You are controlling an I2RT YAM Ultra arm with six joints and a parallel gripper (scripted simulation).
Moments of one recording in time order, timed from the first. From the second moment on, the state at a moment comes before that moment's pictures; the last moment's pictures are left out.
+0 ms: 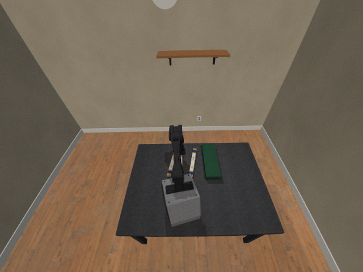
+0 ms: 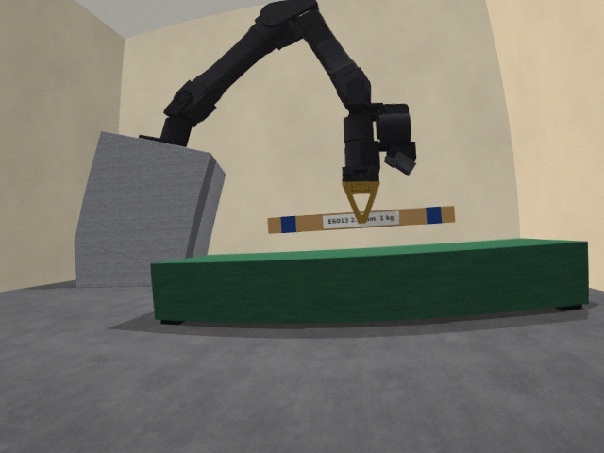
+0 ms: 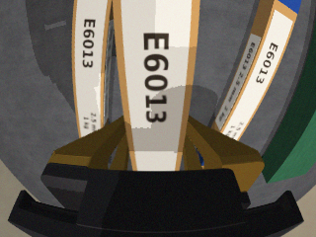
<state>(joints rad) -0.17 2.18 1.30 -0.46 -0.07 -0.01</state>
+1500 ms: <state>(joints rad) -0.17 2.12 1.24 -0.46 -0.07 -0.01</state>
